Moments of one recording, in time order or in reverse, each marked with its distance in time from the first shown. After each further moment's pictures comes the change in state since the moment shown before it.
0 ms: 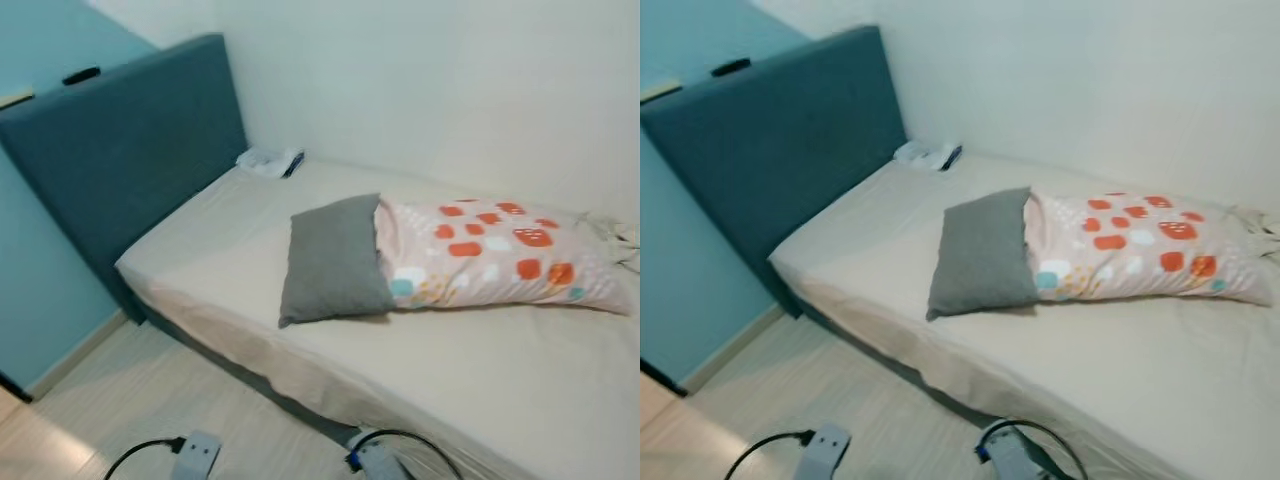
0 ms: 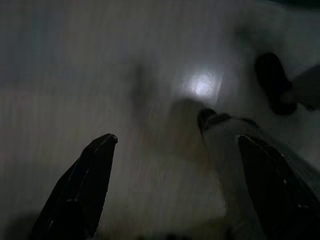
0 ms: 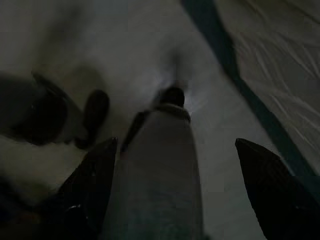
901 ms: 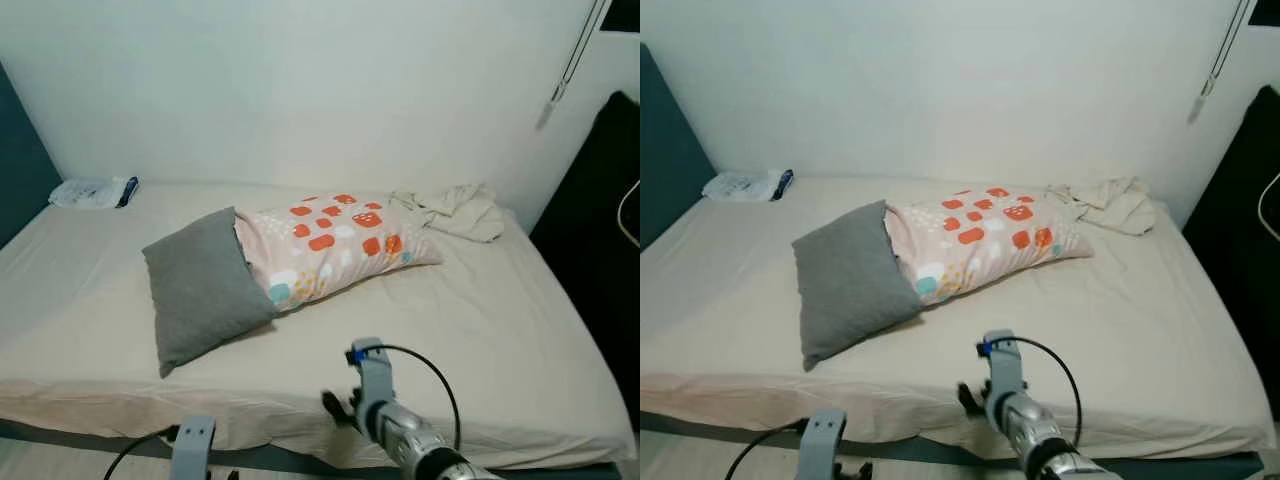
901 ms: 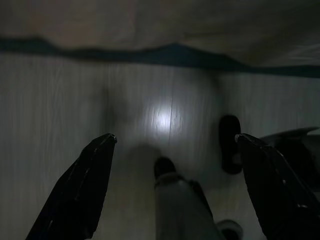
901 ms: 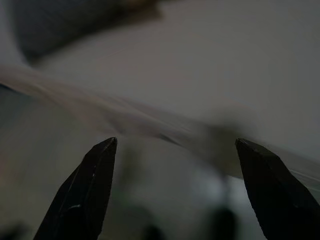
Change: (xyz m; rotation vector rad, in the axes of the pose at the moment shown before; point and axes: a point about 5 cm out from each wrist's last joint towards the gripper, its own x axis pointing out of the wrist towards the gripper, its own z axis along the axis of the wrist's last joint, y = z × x) left arm 0.004 -0.003 0.024 -0.264 -0.145 0.043; right arm -0.026 -0.019 0.135 0.400 -0.554 0.176
